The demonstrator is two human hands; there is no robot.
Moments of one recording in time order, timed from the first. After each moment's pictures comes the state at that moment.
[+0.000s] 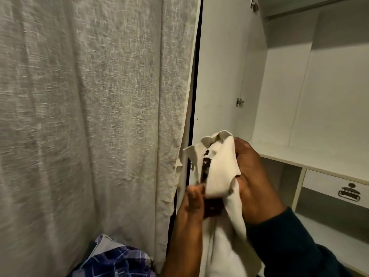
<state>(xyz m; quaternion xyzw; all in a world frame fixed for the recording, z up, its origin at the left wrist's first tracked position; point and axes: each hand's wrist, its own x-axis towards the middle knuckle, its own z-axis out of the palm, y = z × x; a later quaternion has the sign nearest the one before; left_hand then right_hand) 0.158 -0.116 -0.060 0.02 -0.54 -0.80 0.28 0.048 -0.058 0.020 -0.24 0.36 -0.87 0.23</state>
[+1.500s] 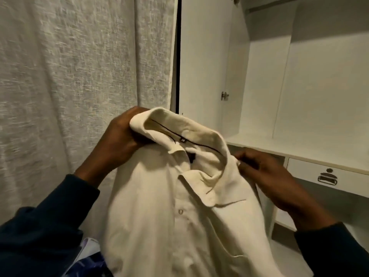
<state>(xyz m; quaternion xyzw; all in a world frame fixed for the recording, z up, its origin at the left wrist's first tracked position) 0.136 -0.258 0.040 -0.17 -0.81 -0.31 0.47 0.016 0.044 -0.007 -0.43 0.67 -0.61 0.00</state>
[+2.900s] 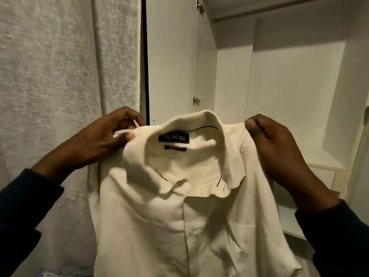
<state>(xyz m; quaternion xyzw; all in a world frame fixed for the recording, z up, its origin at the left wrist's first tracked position) 0.096 -0.260 0.069 -0.25 -0.87 -0.35 0.26 -0.003 0.087 0.047 -0.33 0.74 -0.48 -0.34</state>
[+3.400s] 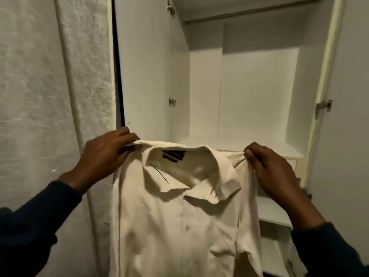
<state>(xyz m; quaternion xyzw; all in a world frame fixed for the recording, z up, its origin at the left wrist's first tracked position) 0.034 -0.243 0.033 -0.17 -0.88 -0.02 0.44 0.001 0.141 -0.006 -0.14 0.88 -0.28 -0.36</state>
